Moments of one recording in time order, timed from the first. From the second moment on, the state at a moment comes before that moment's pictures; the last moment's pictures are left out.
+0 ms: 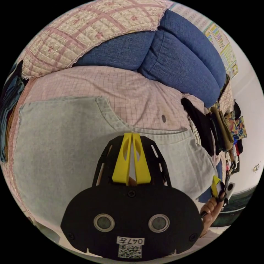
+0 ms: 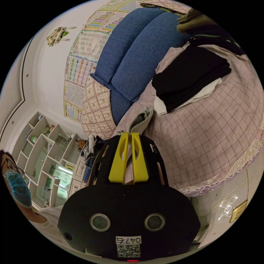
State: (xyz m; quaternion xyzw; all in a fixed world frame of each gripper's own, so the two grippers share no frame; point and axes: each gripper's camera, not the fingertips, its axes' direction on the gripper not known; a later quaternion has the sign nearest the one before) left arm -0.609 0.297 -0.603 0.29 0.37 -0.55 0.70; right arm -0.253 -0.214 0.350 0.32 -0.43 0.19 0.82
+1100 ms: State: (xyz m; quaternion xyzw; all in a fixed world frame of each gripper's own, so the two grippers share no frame) left arm -0.406 0.680 -0.743 0.40 0.42 -0.63 0.51; right arm -0.781 -0.518 0.011 0.10 -0.27 -0.38 0.88
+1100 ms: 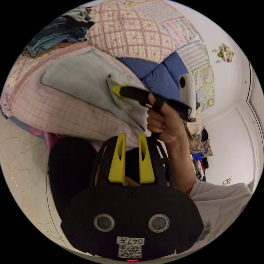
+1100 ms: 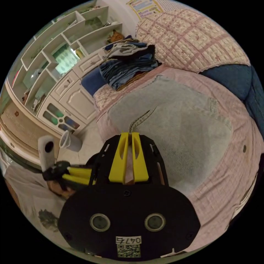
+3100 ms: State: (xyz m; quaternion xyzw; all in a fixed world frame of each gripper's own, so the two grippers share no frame) left arm -0.556 1.105 -0.751 0.43 0.43 -0.71 0.34; right arm -0.764 -0.484 -0.258 0.39 -0.08 -0.32 0.86
